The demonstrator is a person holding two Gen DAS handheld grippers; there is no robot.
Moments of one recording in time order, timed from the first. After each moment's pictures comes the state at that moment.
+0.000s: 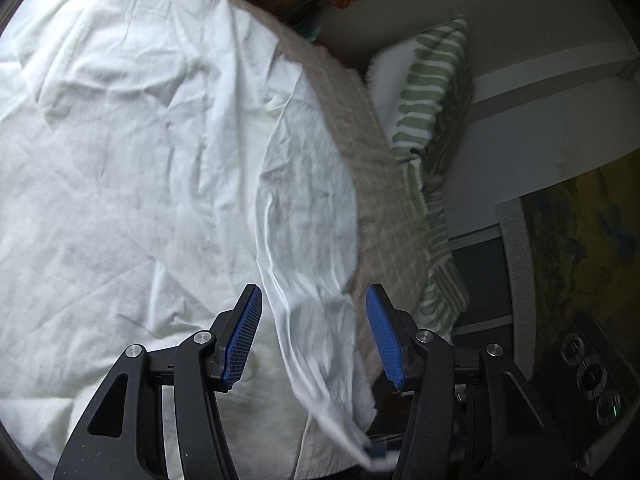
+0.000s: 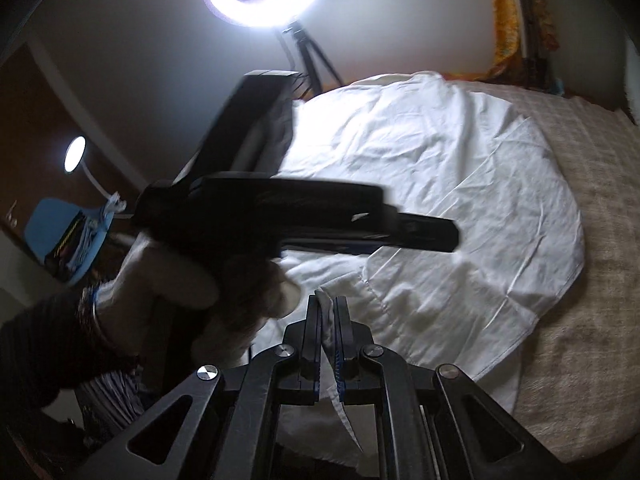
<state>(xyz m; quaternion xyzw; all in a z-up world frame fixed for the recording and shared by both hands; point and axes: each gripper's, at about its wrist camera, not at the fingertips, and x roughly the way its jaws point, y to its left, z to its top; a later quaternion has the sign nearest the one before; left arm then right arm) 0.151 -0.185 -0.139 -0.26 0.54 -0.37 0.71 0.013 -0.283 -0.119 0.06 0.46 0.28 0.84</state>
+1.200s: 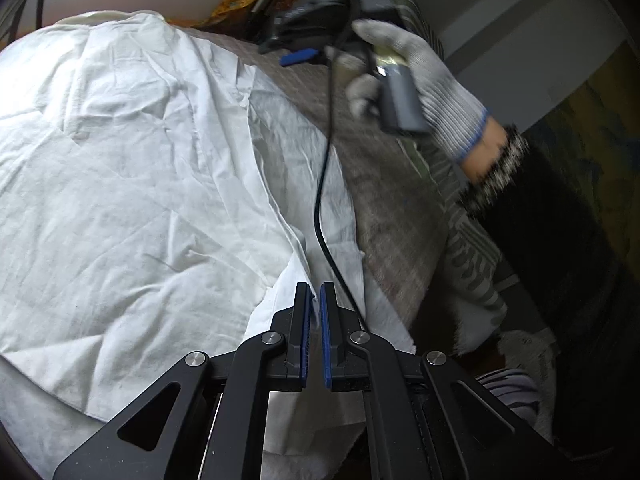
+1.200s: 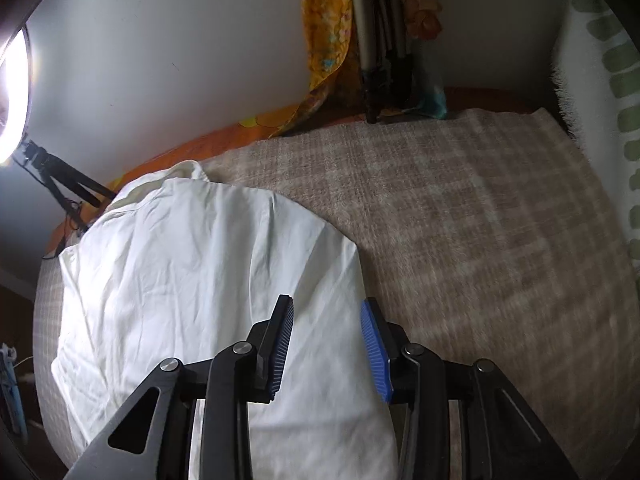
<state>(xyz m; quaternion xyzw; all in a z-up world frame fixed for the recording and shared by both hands) 0.094 -0.183 -0.125 -0.14 0.49 -0.40 0.76 0.323 -0.404 -0.137 0.09 0.53 0.02 0.85</state>
